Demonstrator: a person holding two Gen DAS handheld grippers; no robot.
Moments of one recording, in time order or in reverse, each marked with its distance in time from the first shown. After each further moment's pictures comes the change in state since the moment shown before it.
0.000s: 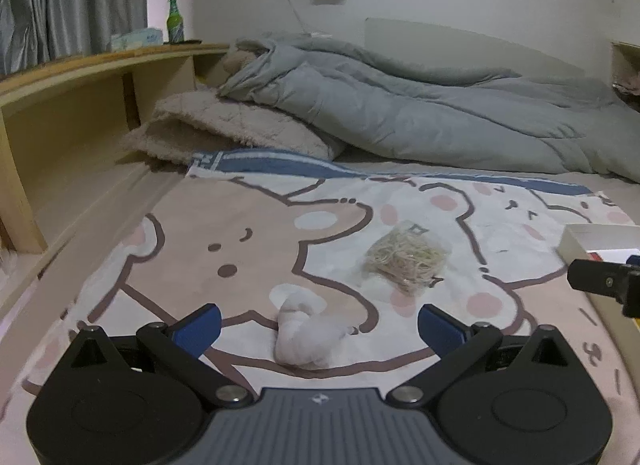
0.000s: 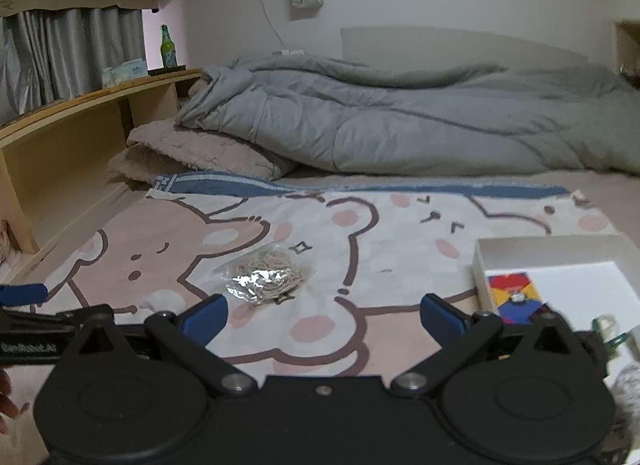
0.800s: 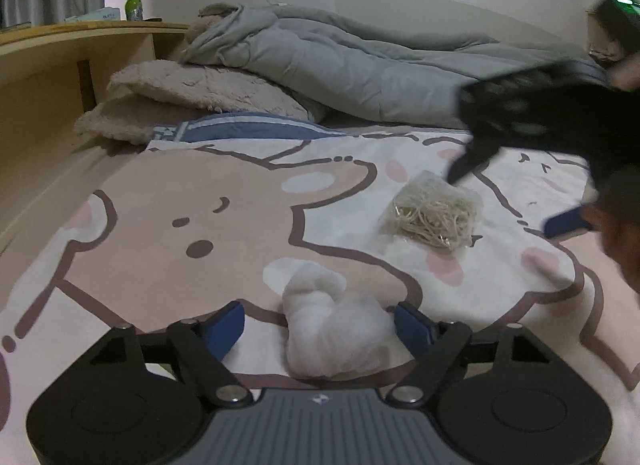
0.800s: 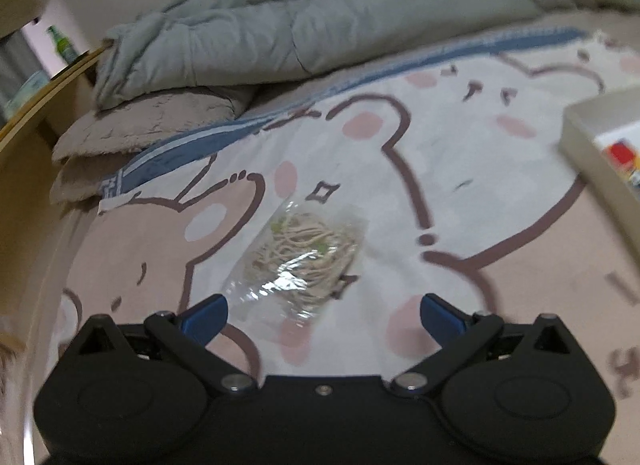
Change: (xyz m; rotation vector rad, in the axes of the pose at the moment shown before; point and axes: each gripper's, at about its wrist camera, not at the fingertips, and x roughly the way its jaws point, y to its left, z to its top) left arm 0.091 0.031 -0.032 0.093 0.016 -0.097; right arm 0.158 0.046 0.022 0.409 0.291 -0.056
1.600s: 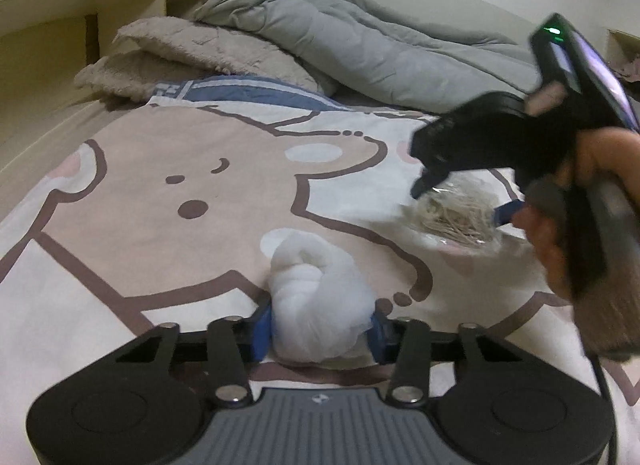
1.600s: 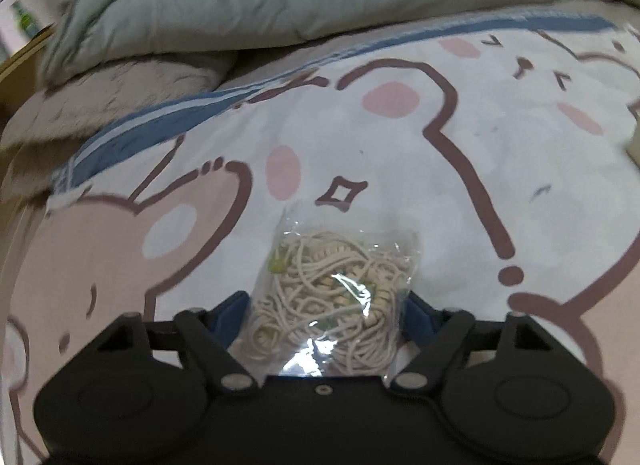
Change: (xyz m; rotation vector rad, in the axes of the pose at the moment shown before) left arm 0.019 0.010 -0.005 -0.112 0.071 -0.027; right arm 0.090 0.028 0.012 -0.047 0.038 -0.079
